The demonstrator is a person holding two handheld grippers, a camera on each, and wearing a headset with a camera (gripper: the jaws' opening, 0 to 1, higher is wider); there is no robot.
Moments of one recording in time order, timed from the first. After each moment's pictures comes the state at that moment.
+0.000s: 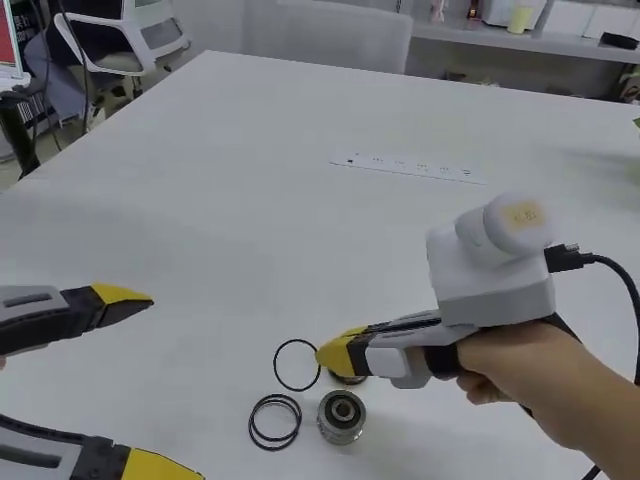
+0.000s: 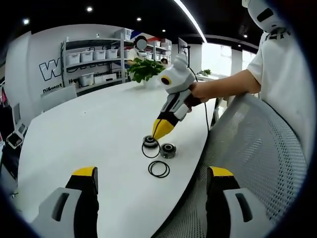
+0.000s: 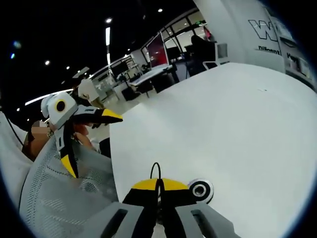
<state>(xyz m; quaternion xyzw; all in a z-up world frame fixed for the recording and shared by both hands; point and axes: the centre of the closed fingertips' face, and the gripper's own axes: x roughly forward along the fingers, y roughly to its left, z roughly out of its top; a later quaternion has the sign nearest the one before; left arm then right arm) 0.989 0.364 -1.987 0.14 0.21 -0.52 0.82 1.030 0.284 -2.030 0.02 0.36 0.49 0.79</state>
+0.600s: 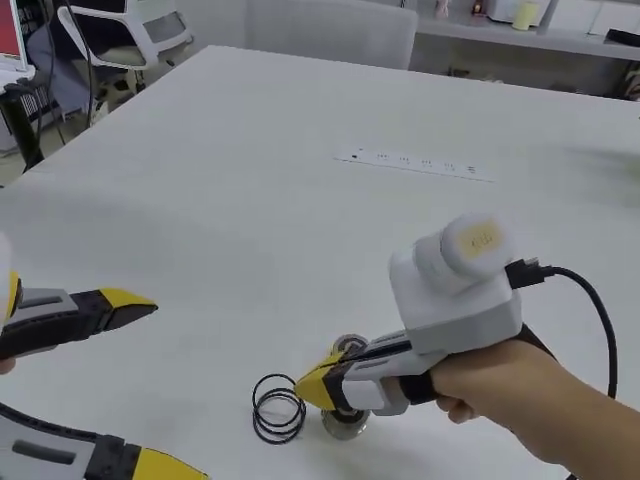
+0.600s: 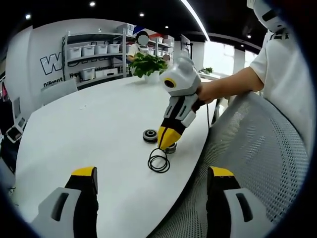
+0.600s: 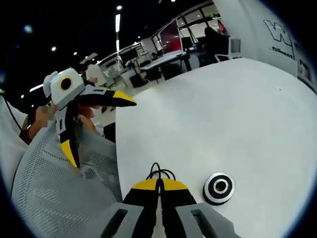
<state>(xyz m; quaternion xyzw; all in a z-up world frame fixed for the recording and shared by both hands) 0.990 0.368 -1.999 0.14 0.23 -0.51 0.82 1.010 0.299 -2.055 -0.03 0.39 0.52 0.76</state>
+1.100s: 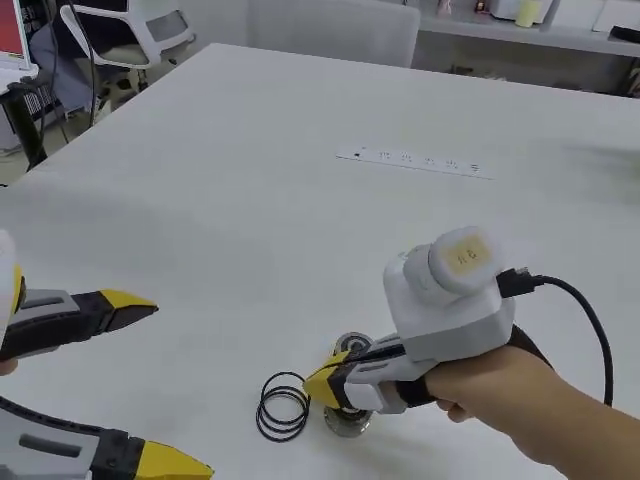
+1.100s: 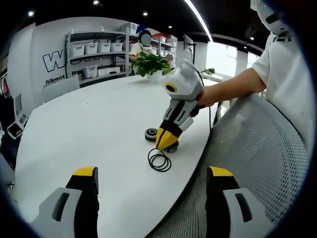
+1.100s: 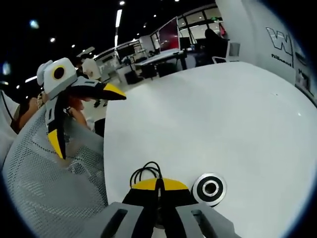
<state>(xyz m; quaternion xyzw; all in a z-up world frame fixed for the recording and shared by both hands) 0.992 0.371 -2.002 0.13 0.24 -0.50 0.82 1.023 0.294 -2.069 -0.07 0.37 0.50 0.78</state>
